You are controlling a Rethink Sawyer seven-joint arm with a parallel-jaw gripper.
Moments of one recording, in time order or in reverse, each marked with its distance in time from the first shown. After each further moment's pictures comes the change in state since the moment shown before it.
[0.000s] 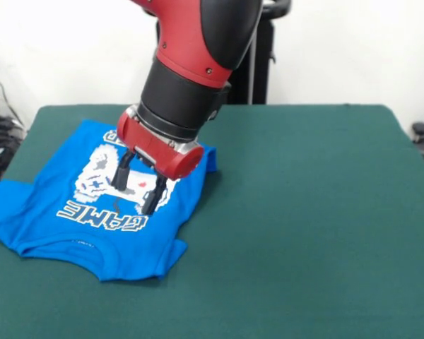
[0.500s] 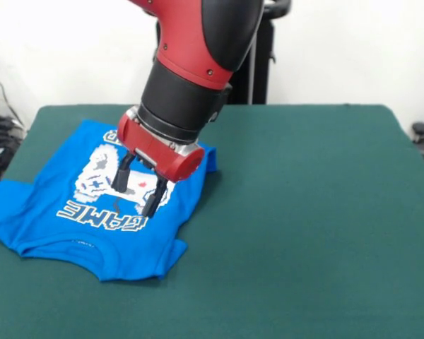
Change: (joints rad) arm 0.000 0.006 0.000 -0.008 0.000 0.000 0.000
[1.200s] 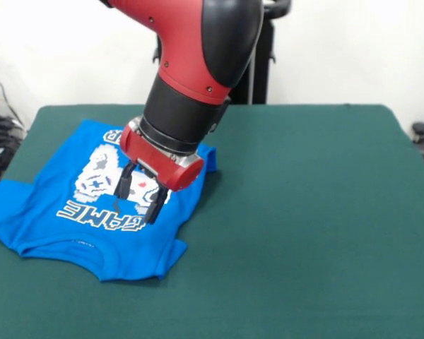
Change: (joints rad) arm -0.001 0.035 0.000 -0.006 0.000 0.000 0.000
